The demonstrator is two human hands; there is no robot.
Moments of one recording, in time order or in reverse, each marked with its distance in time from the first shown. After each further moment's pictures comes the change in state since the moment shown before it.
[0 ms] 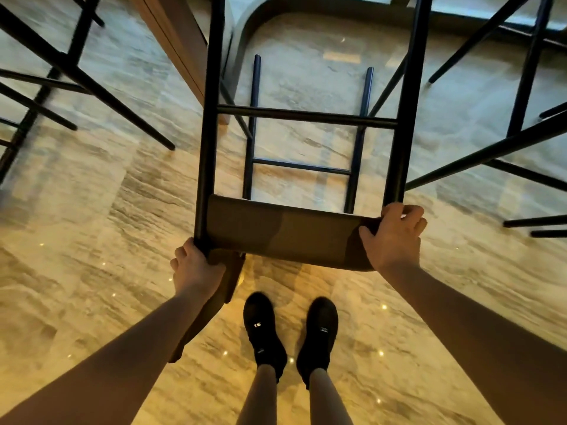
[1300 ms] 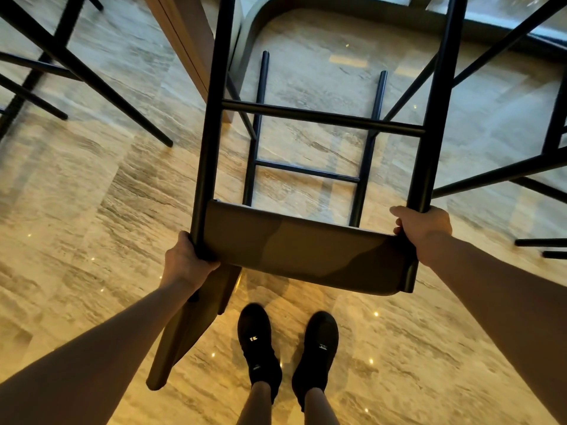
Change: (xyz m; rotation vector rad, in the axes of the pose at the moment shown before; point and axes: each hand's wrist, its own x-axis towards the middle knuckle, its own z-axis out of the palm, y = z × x) left_hand 0.054 -0.005 0.002 -0.166 -0.038 0.076; right_hand 0.084 0.002 0.011 0.639 -0.144 0.564
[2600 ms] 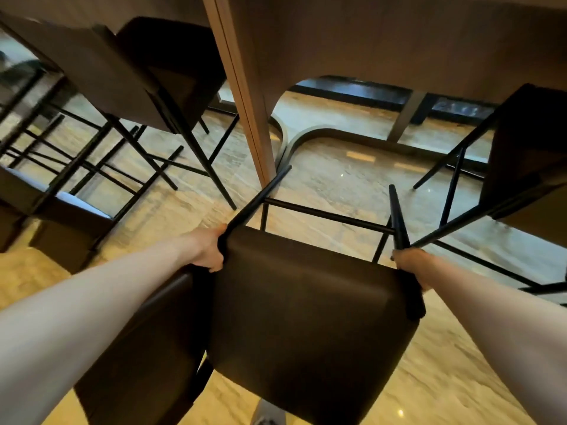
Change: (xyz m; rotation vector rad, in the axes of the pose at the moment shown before) left_hand -0.261 0.149 -0.317 0.651 -0.350 0.062; right_hand -0.233 -0.083 -0.203 -0.508 -0.237 -0.081
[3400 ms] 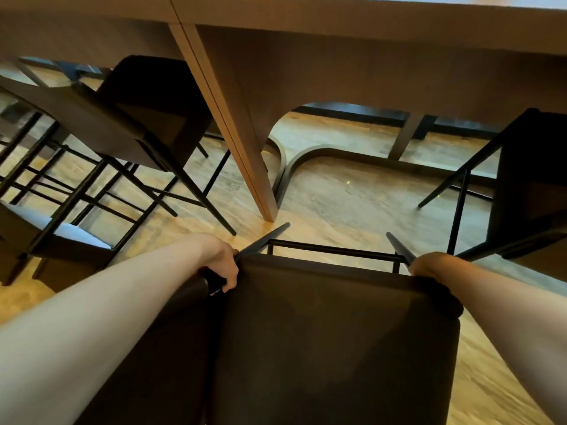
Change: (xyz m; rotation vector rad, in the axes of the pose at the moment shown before) left_hand 0.032 0.081 -0.098 0.109 -0.334 -0.107; right_hand 0.067 -0.069 -0.079 -0.627 -0.184 -0.116
